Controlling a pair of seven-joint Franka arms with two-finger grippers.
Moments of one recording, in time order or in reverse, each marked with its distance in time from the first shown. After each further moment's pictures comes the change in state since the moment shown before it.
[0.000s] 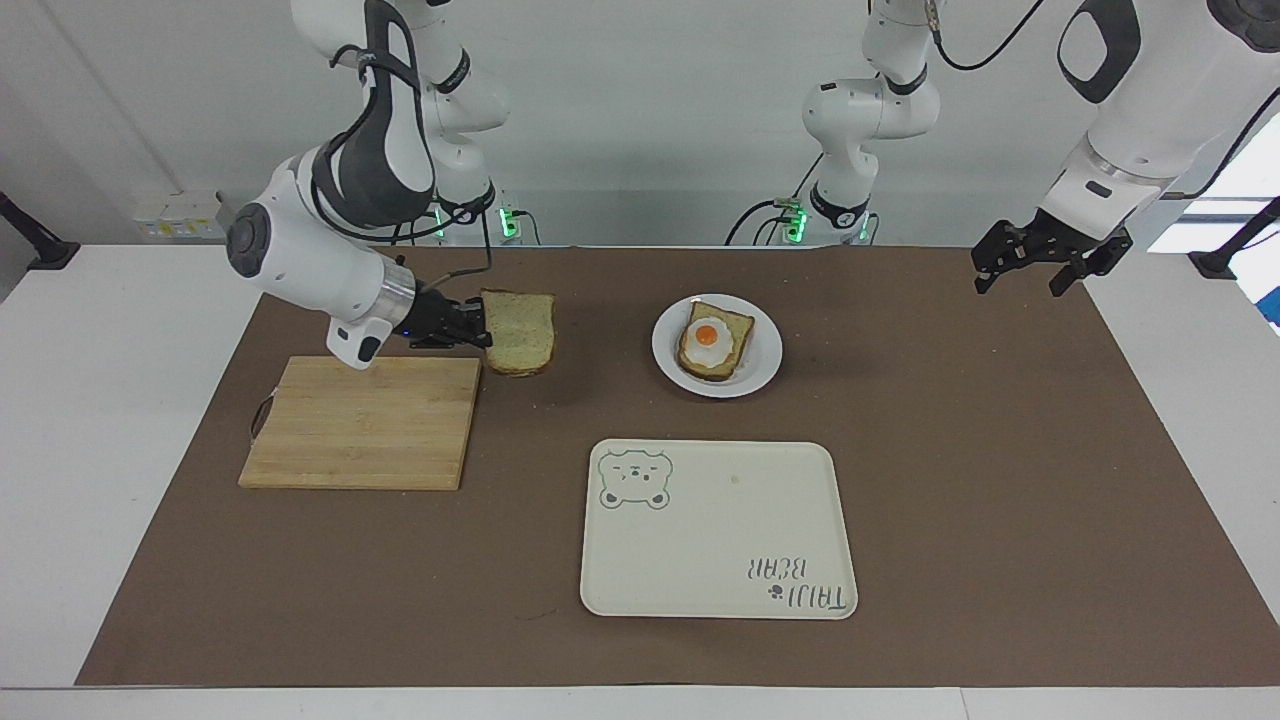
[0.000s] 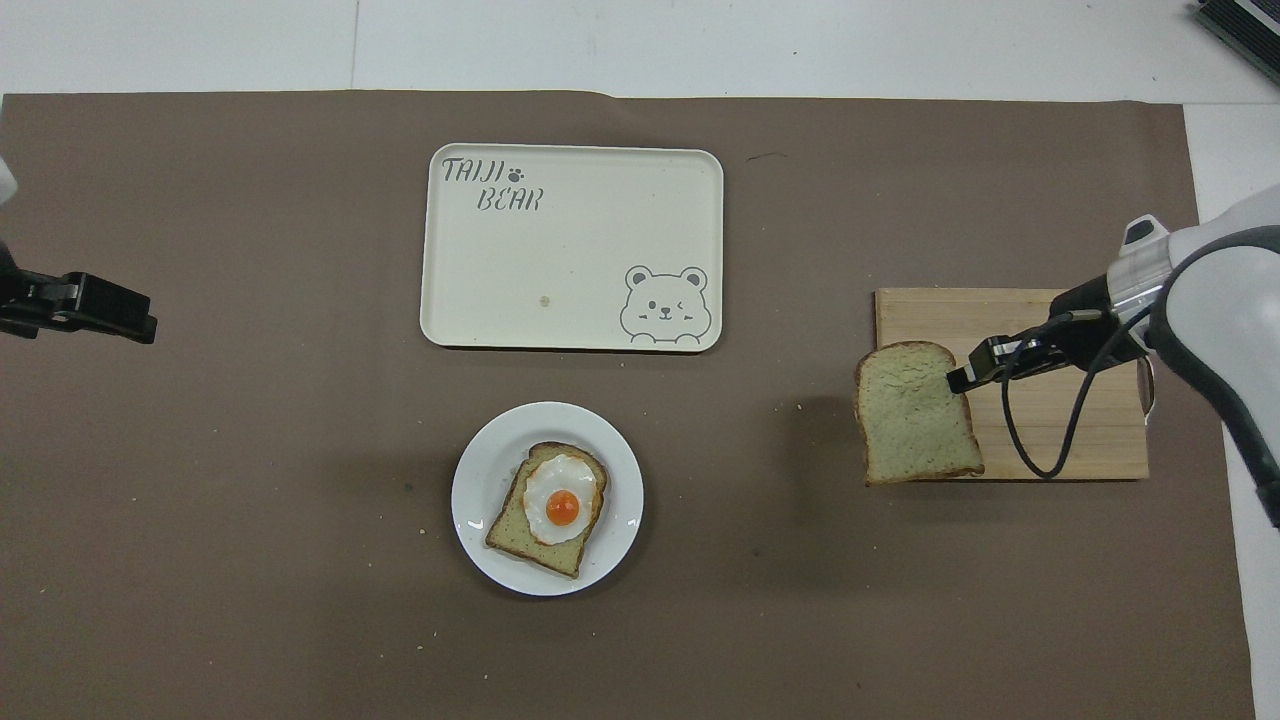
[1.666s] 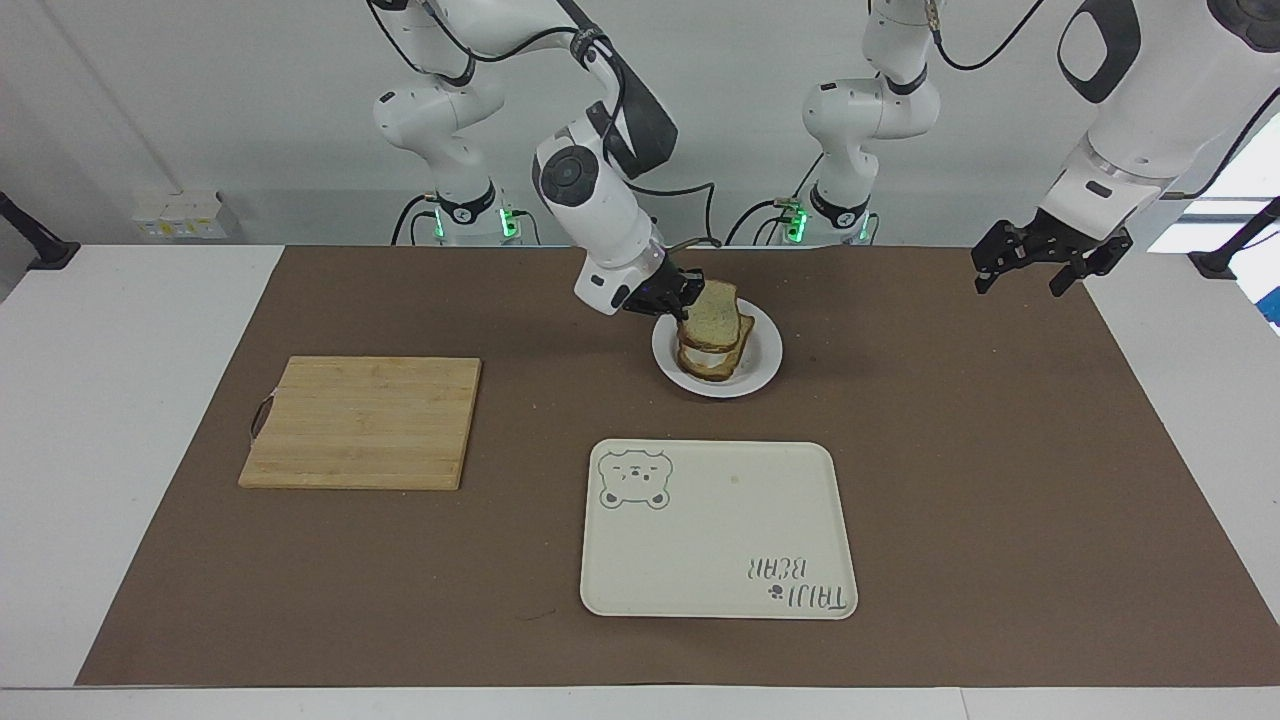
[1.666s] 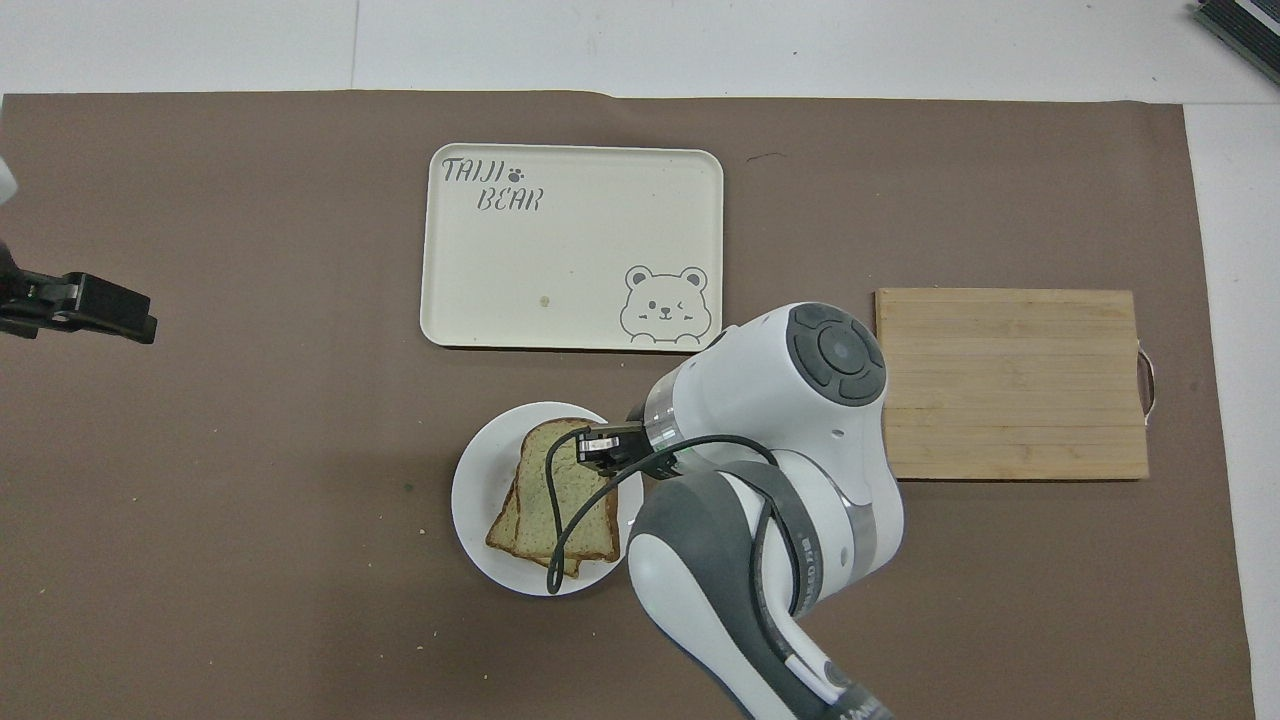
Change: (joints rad) left arm 0.000 0.000 0.000 0.000 0.000 0.000 0.000; right arm 0.525 0.018 0.002 -0.091 0.060 0.456 0.454
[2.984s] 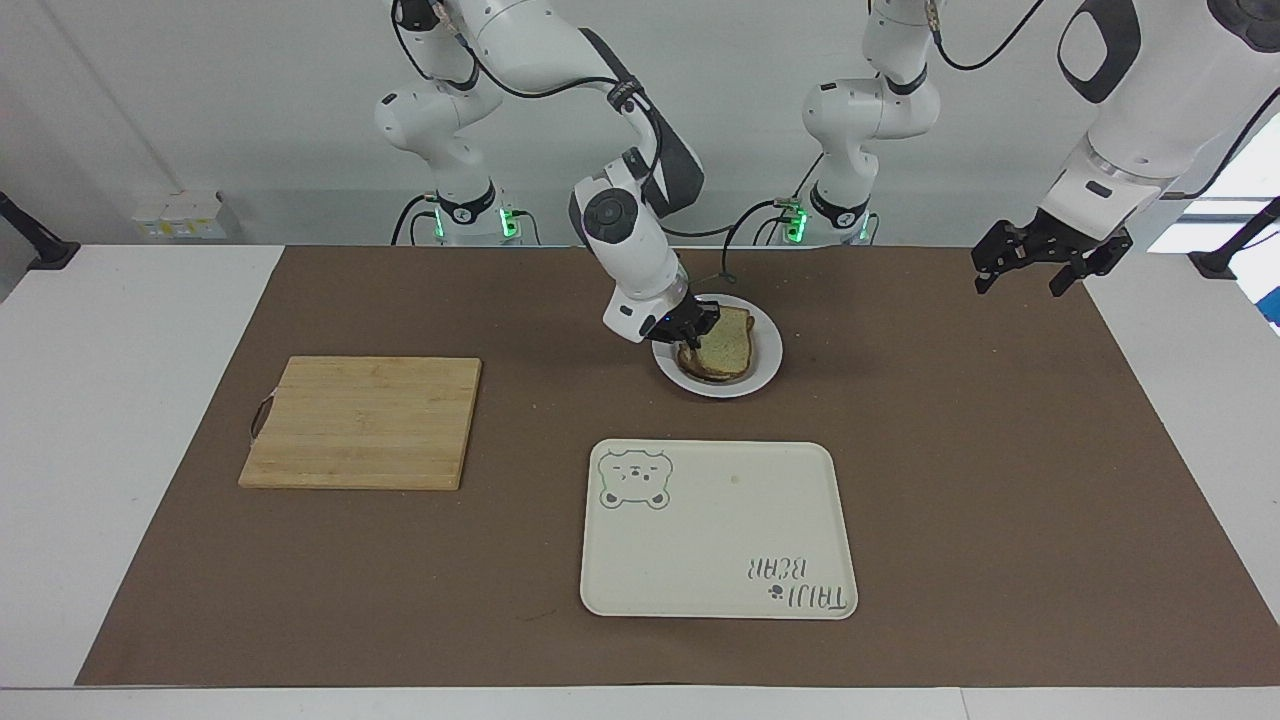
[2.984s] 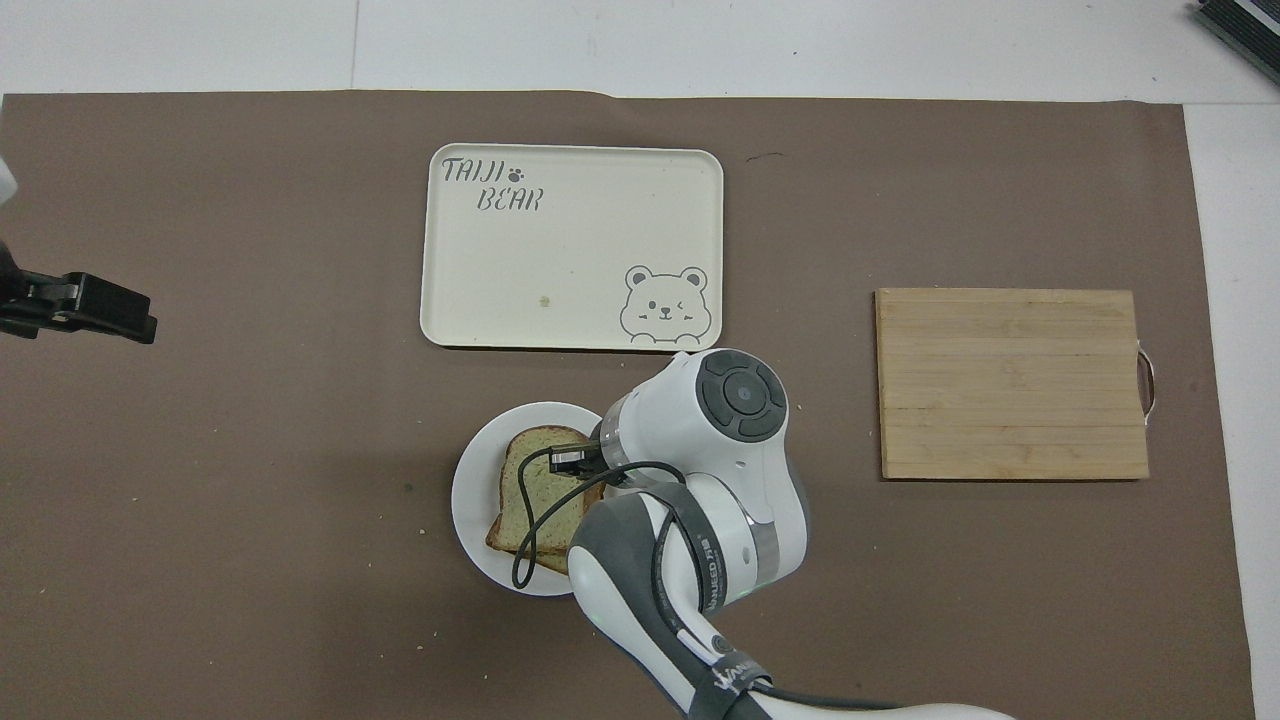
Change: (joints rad) left arm 0.000 0.000 0.000 0.000 0.000 0.000 0.000; right arm 0.053 0.117 -0.010 -0.026 0.000 0.150 -0.023
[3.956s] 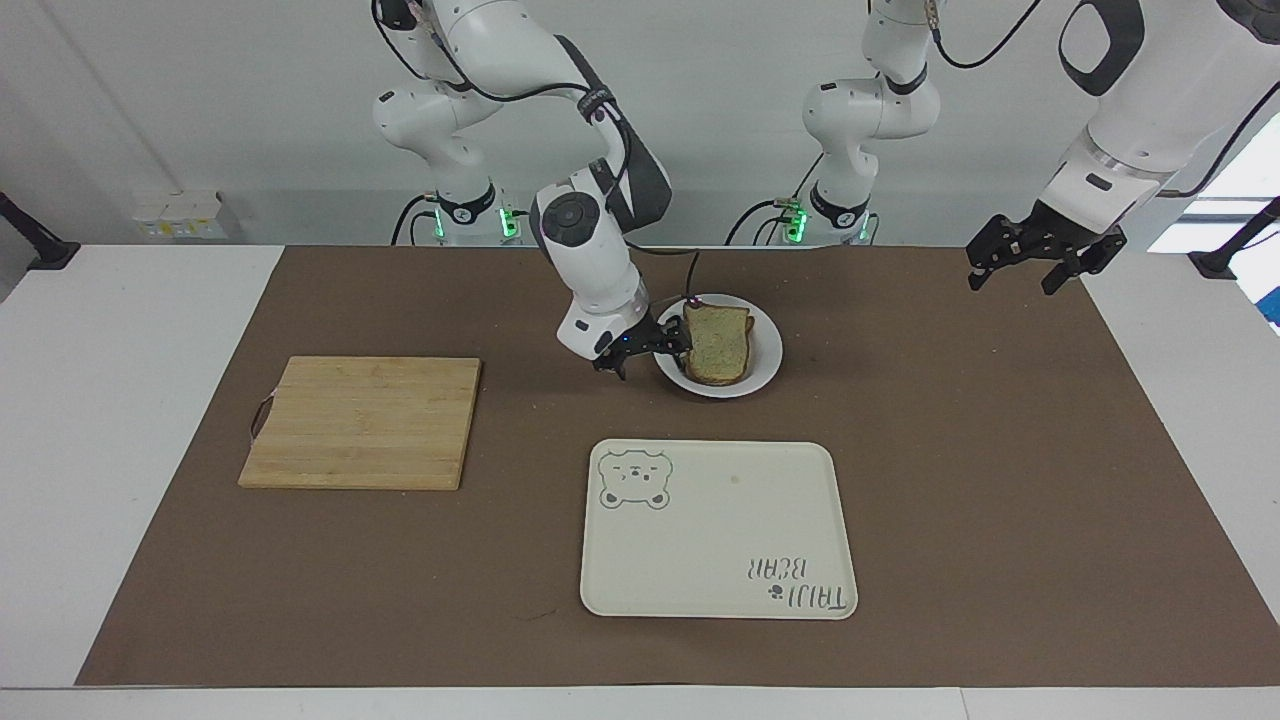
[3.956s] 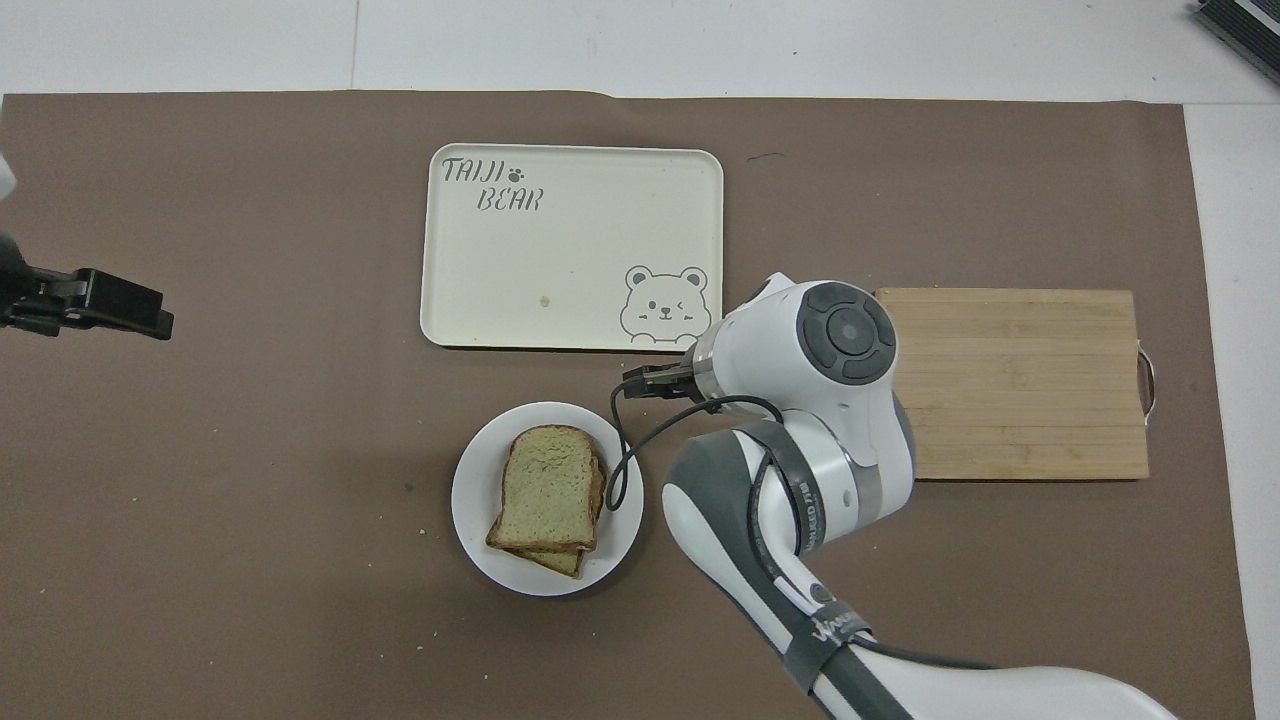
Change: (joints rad) left arm 0.002 -0.005 0.002 -0.096 -0.169 0.103 0.027; right arm -0.239 -0.101 -0.019 0.039 -0.339 -0.029 -0.014
